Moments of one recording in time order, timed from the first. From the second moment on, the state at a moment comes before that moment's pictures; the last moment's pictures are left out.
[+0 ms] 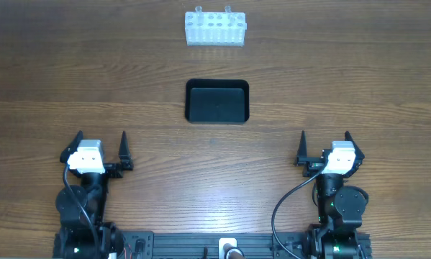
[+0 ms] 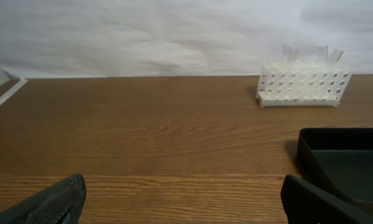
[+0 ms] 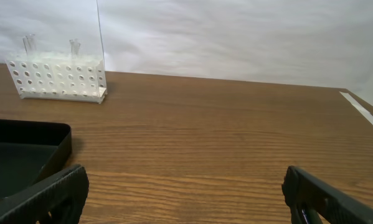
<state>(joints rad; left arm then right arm) 0.08 0.01 0.05 -0.16 0.07 0.02 -0.03 0.01 0.01 -0.07 0.02 -0.08</state>
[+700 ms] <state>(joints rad) 0.08 0.51 0.05 0.42 0.13 -0.18 -0.03 0.01 0.01 -0.07 0.02 -0.08</state>
